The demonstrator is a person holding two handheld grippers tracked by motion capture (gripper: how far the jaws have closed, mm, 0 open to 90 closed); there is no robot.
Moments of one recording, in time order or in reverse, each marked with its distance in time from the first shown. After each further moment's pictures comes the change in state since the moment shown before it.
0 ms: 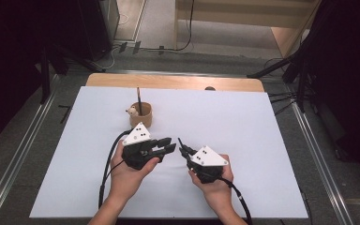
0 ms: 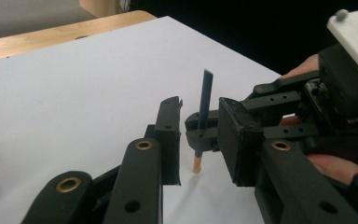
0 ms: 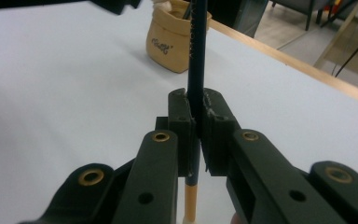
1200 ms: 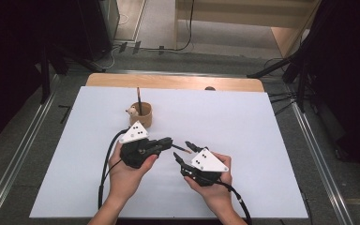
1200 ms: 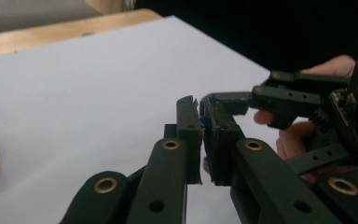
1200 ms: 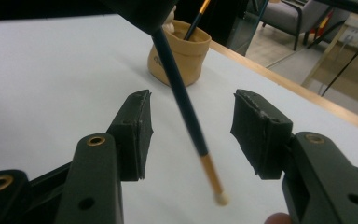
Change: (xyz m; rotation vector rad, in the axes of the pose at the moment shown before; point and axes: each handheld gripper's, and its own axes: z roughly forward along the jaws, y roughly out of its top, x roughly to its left) left arm 0.005 -0.001 -0.005 -0.052 0.010 -0.035; right arm 0.009 0.004 -0.008 -0.074 -0.023 0.020
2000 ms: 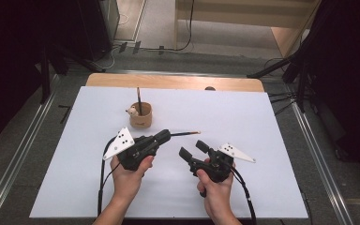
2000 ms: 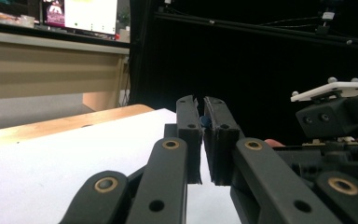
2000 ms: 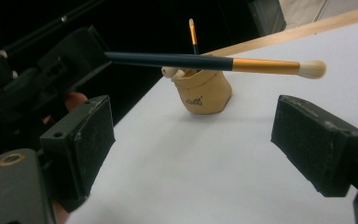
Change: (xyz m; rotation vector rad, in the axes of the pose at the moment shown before) left arm 0.011 -0.027 0.004 -0.397 -0.070 0.055; right arm -0.029 -0.011 -0.010 -0.136 0.193 0.709
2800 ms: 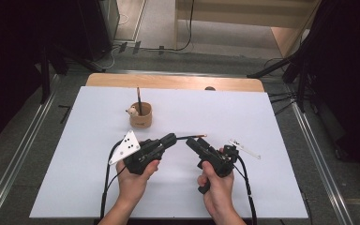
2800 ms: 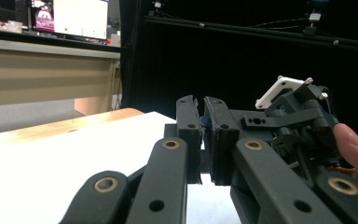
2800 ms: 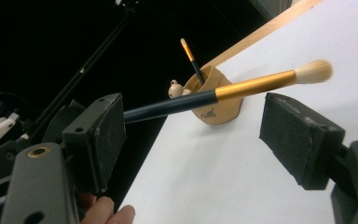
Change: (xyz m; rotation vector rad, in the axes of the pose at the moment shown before) left arm -0.012 -0.006 0.007 -0.019 -0.037 0.009; right arm -0.017 0.009 0.001 -0.048 0.053 0.310
